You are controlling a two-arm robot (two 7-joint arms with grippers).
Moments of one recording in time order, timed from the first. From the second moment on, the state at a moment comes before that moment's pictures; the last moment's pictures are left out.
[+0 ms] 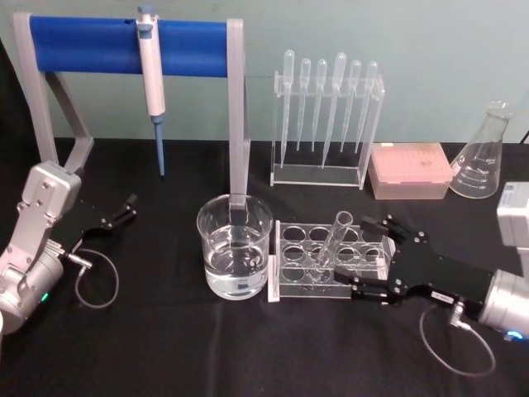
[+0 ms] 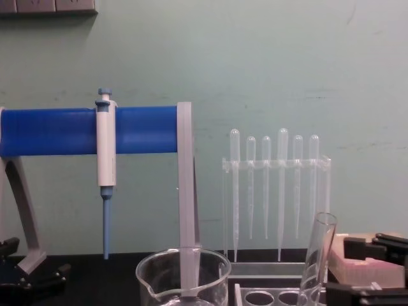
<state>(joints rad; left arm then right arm) -0.20 0.60 0.45 -1.41 -0.25 -0.12 0.03 0.13 0.70 -0.39 -1.61 0.52 -0.13 0.70</state>
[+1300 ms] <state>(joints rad) -0.20 0.60 0.45 -1.41 -0.25 -0.12 0.03 0.24 0.58 -0.45 -1.49 0.48 -0.12 0.67</state>
